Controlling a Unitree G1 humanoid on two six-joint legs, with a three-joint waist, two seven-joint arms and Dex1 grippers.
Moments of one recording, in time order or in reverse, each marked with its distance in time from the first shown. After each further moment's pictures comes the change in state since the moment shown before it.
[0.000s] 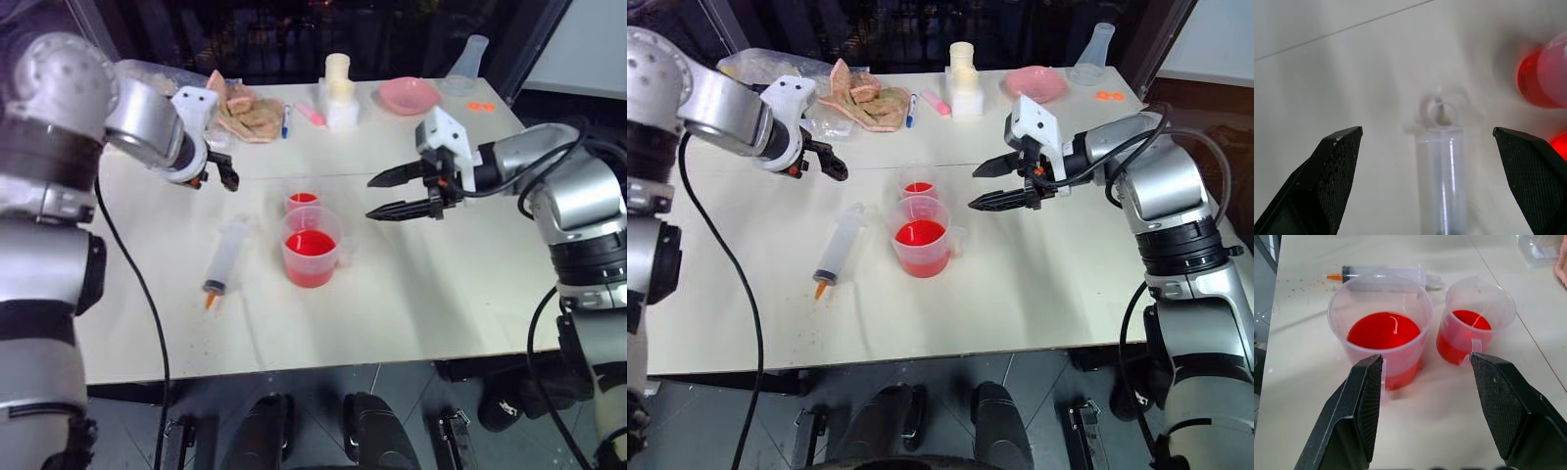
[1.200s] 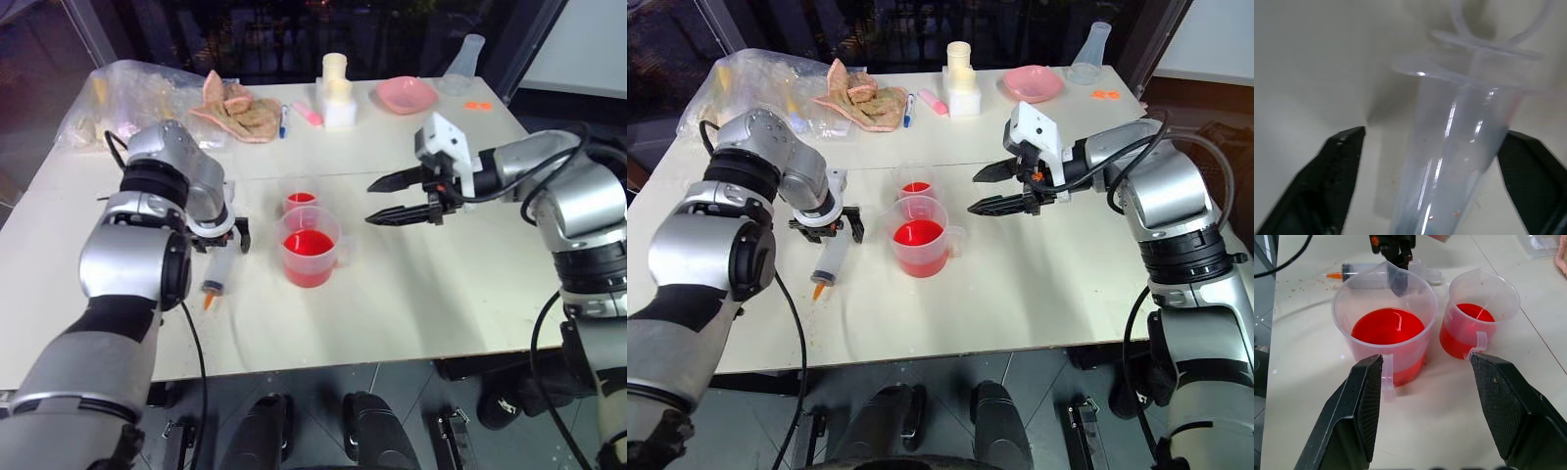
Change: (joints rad) left arm 0.089 -0.337 0.444 0.424 0.722 0.004 -0.084; right arm 0.034 -0.016 -0.009 -0.076 0.027 0.060 -0.038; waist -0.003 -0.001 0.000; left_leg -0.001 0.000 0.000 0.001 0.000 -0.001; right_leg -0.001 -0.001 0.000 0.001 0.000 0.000
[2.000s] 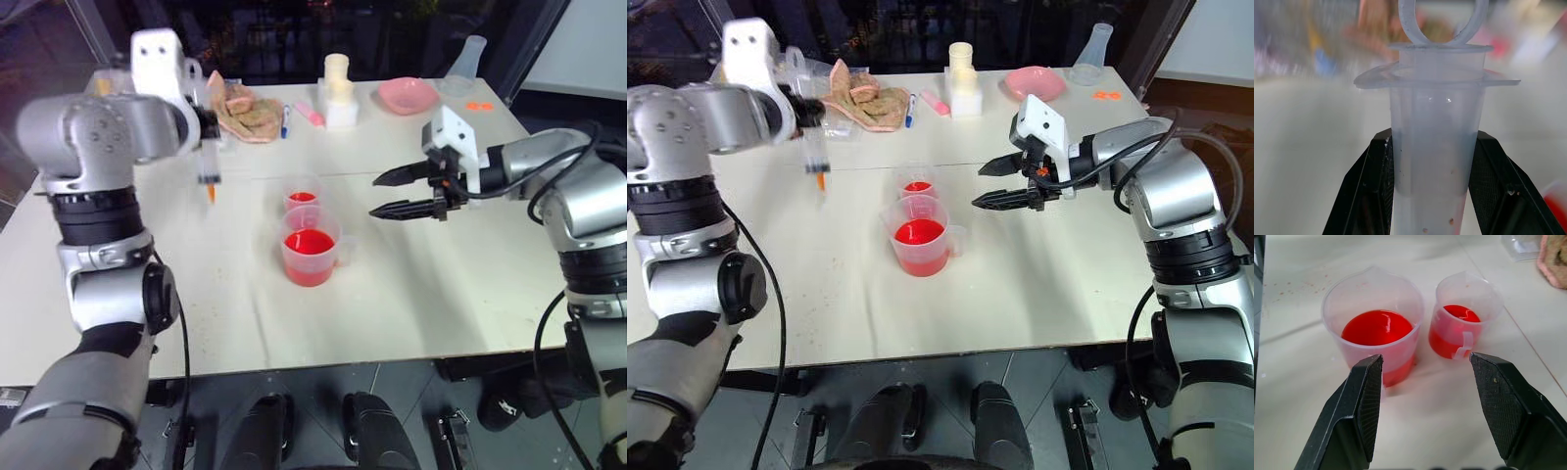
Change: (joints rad) left arm 0.210 0.081 0.194 -1.032 0.088 -0.311 -0.288; right arm 0.017 -0.009 -0.047 0.002 0.002 -0.001 -0.053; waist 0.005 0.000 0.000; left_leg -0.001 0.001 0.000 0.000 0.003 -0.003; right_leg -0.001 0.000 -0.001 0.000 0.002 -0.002
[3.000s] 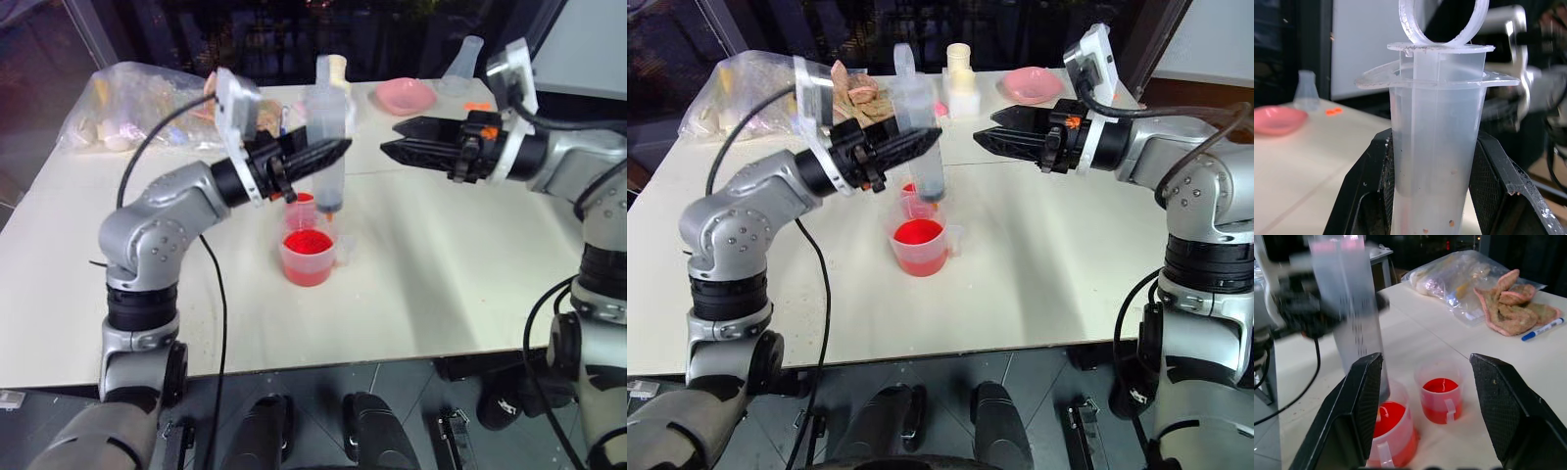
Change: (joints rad) left arm 0.465 -0.105 -0.182 -0.357 -0.188 -0.510 -0.845; right arm -0.002 0.105 -0.331 -0.131 0.378 0.409 -0.378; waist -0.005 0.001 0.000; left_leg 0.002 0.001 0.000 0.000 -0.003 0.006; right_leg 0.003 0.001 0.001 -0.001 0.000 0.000
